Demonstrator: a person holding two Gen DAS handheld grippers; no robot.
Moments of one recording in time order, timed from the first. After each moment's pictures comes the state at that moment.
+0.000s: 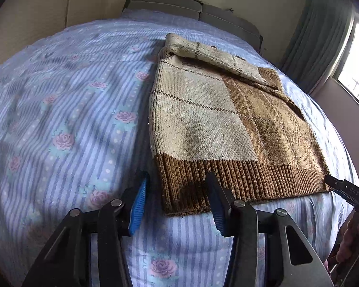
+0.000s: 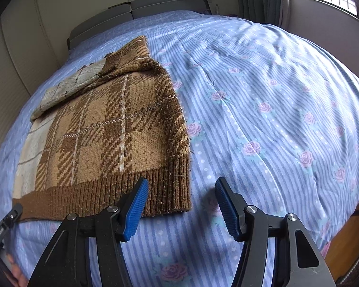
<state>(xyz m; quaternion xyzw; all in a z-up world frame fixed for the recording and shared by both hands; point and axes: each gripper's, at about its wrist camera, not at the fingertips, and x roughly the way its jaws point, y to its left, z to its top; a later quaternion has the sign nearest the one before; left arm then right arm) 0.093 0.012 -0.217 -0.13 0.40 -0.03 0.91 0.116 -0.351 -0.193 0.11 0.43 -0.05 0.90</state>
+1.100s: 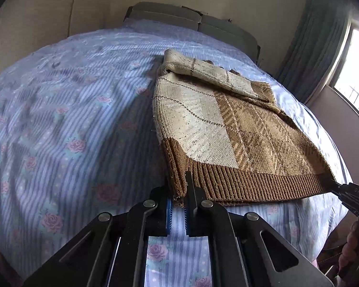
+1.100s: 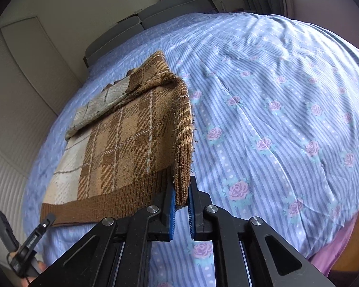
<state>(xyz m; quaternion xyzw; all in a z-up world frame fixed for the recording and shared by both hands) 0.069 0.012 -0.190 -0.14 0.37 -0.02 0.92 0.089 -0.357 -0.164 0.20 0.40 0.02 0.89</state>
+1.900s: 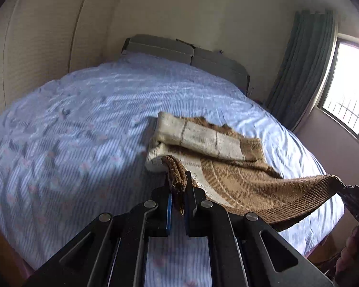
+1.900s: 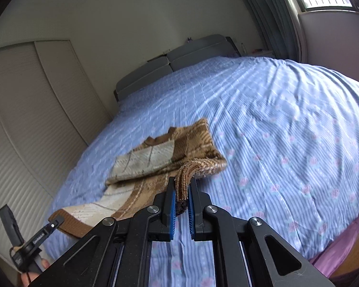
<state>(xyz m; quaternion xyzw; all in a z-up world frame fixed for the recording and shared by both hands) 0.049 0.037 -0.091 -0.15 0.27 -0.03 0.95 0.059 -0.354 -0.065 0.20 0.26 0.06 0.94</state>
